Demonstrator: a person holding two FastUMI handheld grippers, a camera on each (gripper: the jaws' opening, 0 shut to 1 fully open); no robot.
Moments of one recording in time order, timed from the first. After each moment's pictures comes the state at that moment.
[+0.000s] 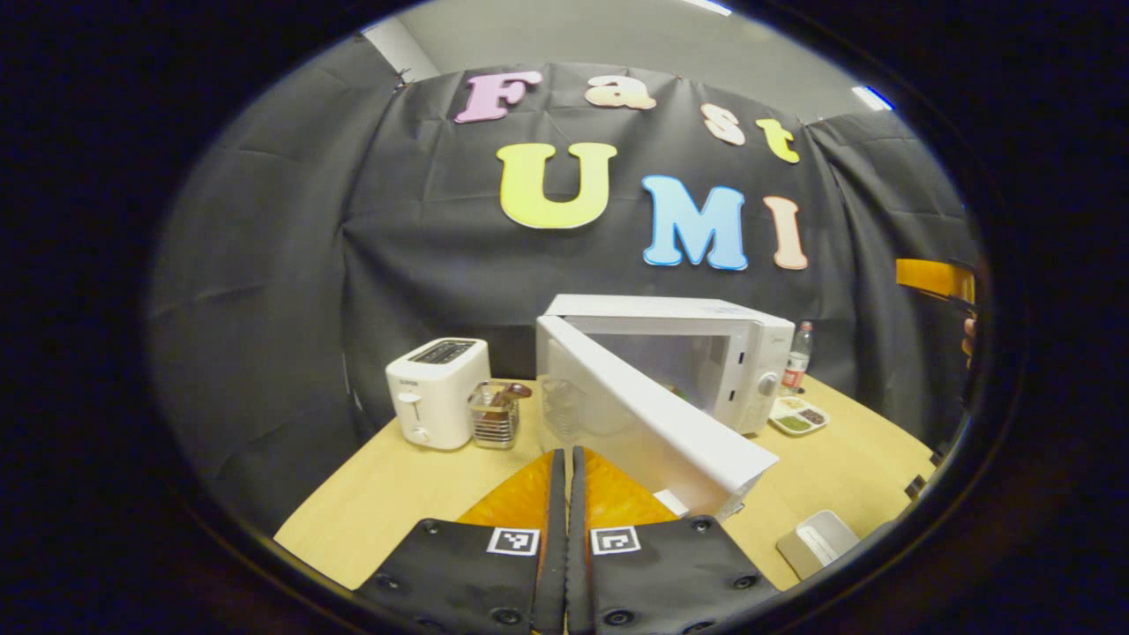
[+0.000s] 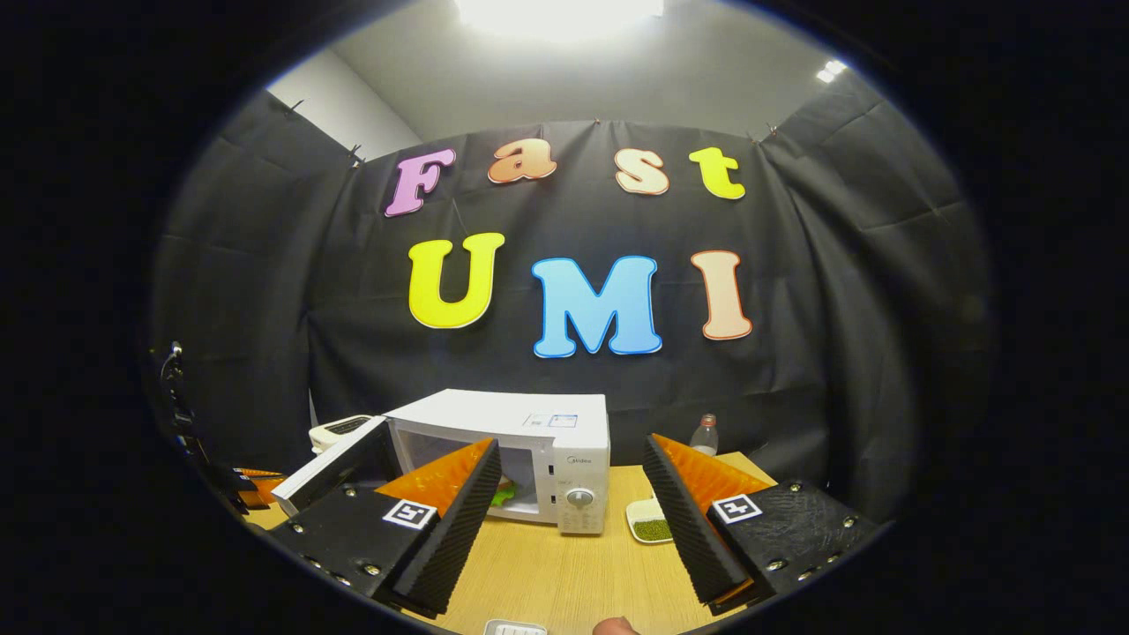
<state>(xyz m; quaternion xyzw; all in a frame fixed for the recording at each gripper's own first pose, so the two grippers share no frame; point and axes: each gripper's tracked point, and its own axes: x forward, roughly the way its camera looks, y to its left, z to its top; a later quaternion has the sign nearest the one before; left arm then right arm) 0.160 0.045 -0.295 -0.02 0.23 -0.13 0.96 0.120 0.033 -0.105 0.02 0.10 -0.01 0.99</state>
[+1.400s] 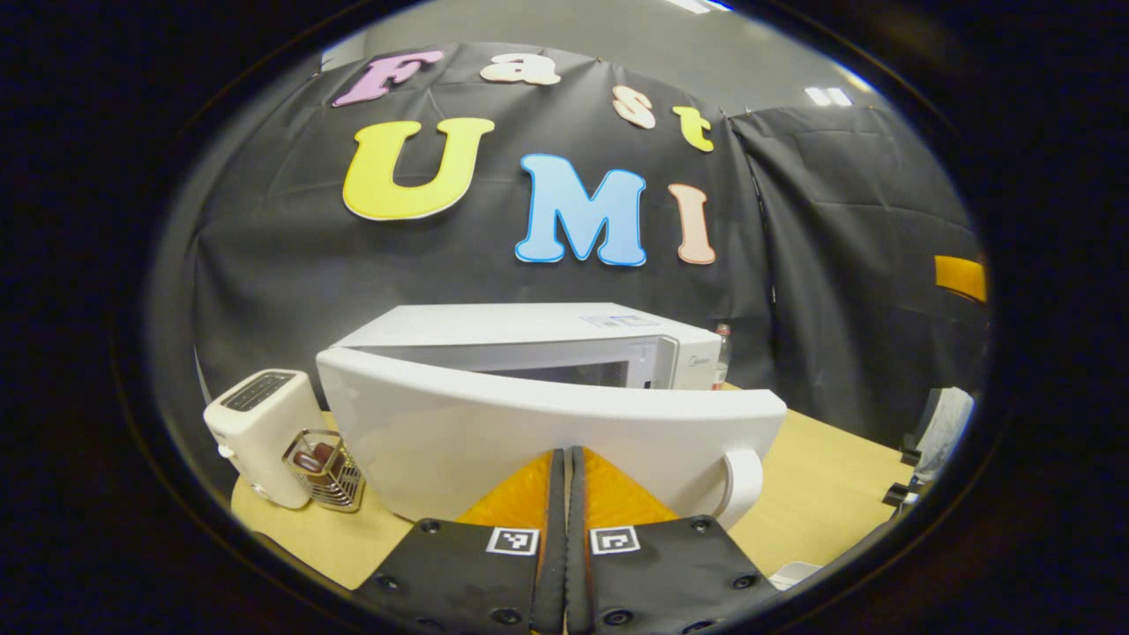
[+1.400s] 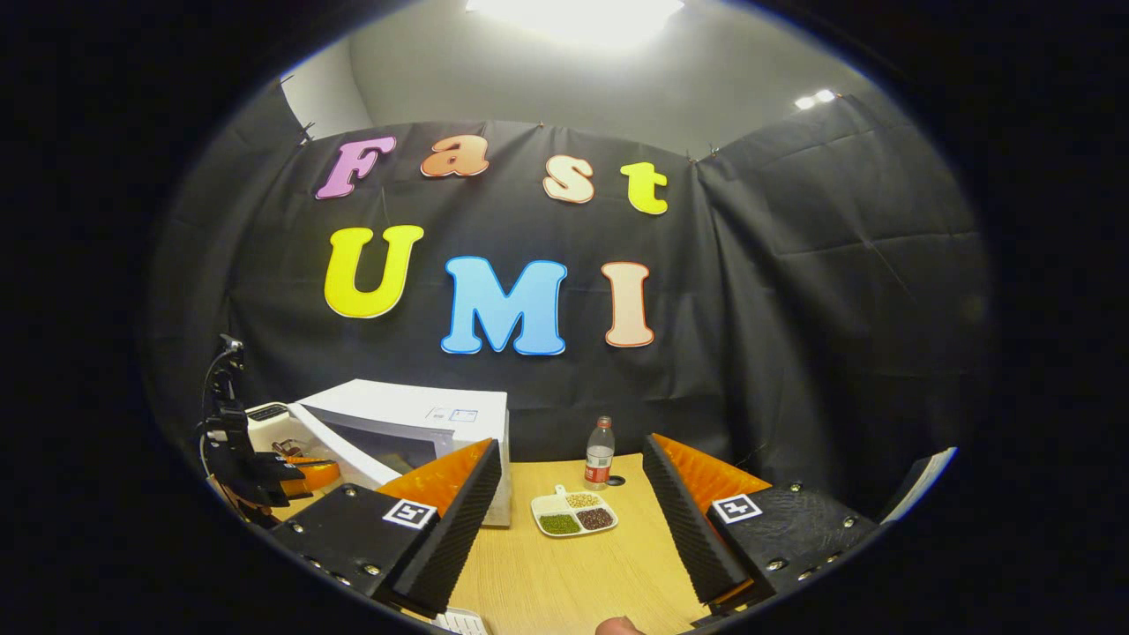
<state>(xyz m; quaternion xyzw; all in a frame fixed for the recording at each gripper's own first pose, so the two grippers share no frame) 0.282 -0.131 -0.328 -0.04 0.21 -0.29 0.93 0.083 -0.038 -0.085 -0.03 0.10 -0.16 0.98</state>
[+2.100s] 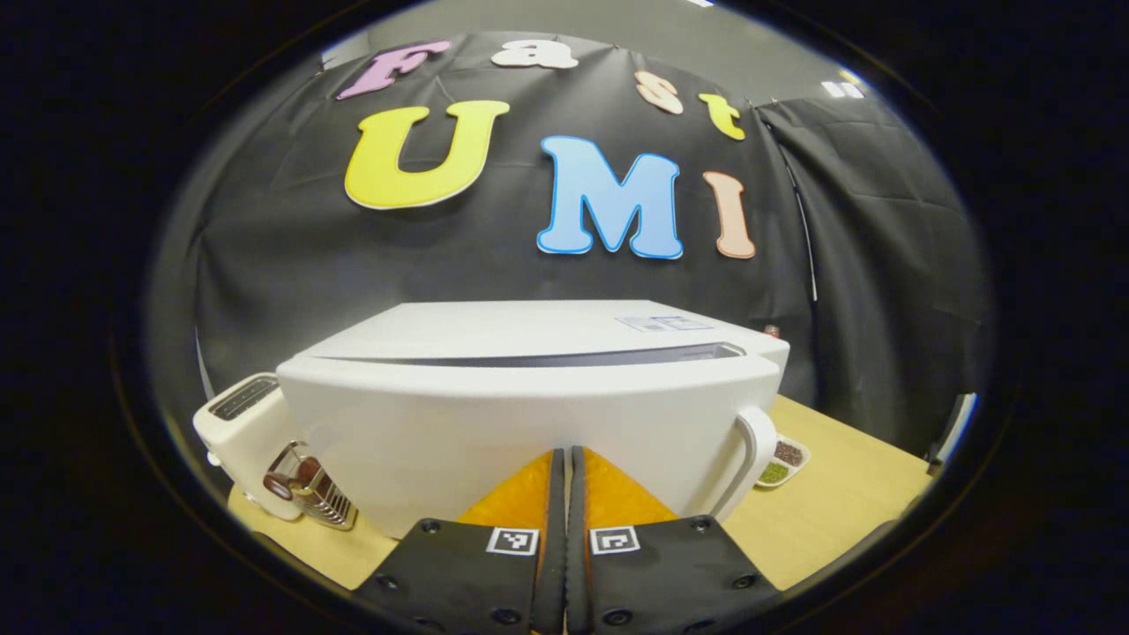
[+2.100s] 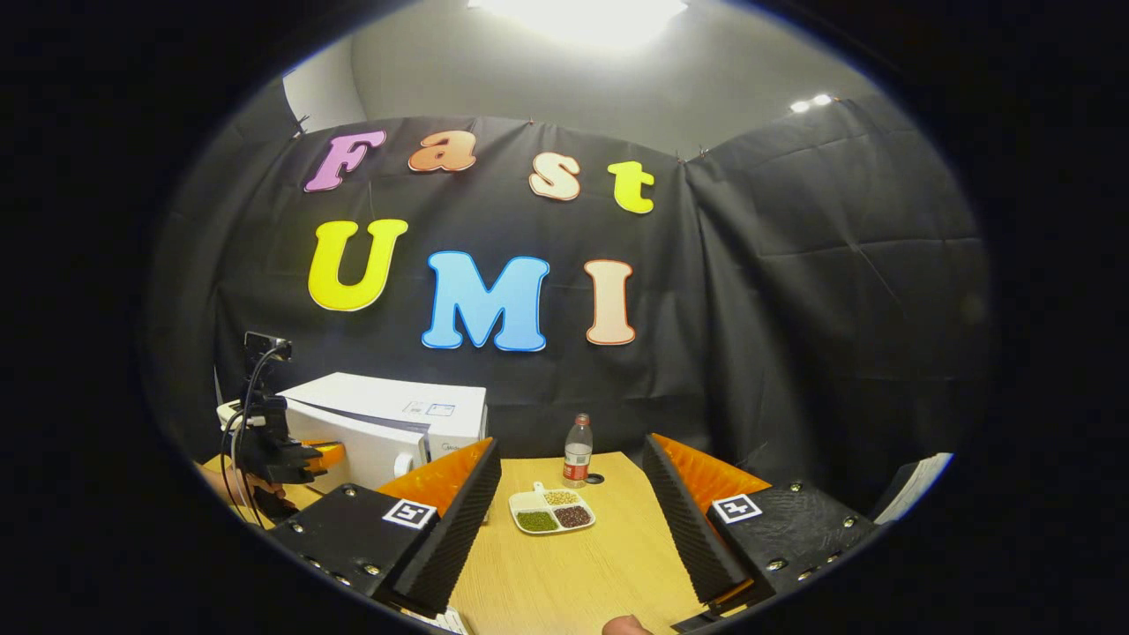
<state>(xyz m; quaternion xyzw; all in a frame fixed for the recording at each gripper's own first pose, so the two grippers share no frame) 0.351 -0.160 -0.356 -0.02 0.22 -0.25 0.94 0.075 -0.063 -0.083 -0.04 0.11 -0.18 0.98</state>
